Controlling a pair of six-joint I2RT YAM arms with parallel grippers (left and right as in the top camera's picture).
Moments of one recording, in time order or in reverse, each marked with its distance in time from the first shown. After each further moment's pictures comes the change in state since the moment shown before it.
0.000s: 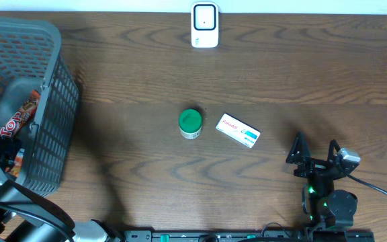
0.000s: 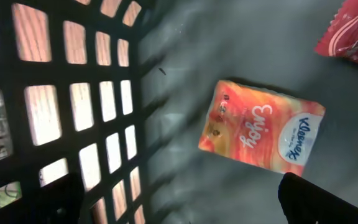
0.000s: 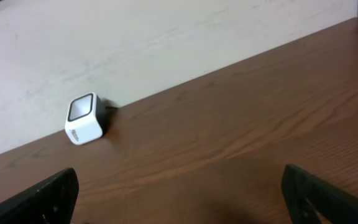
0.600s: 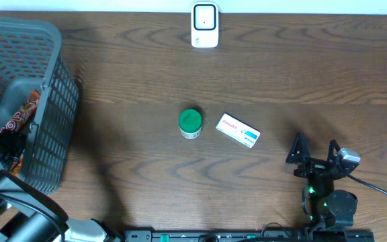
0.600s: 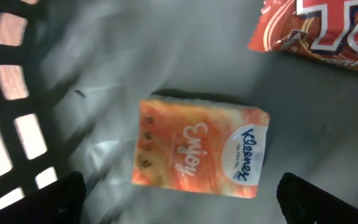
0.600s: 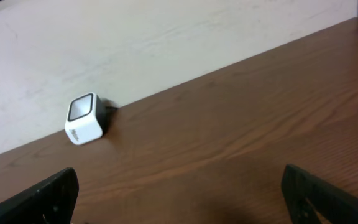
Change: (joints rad) left arm 0.000 0.064 -0.053 0.173 0.143 0.110; right arm 0.000 0.000 0.000 0.000 0.000 0.000
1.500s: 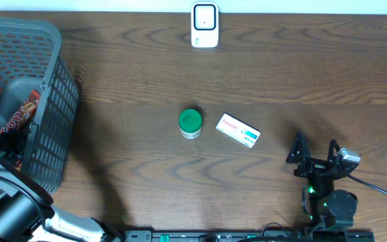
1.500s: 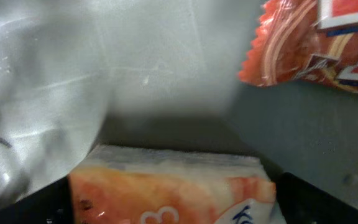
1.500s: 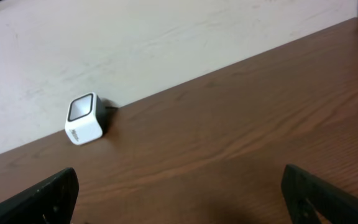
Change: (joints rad) left arm 0.002 0.163 0.011 0.115 0.045 0.028; right arm 0.000 0.000 0.000 0.000 0.000 0.000
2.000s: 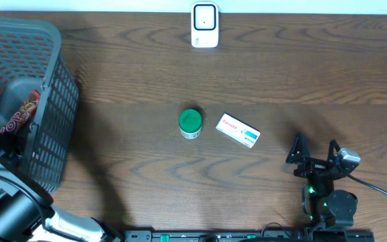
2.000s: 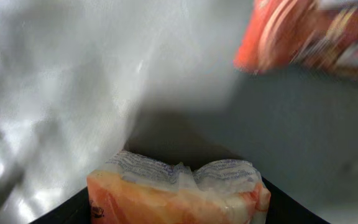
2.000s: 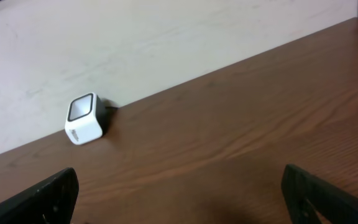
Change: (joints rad) left arm -0.002 -0.006 0.011 -0.066 0.009 0.003; right arm 0.000 0.000 0.000 0.000 0.000 0.000
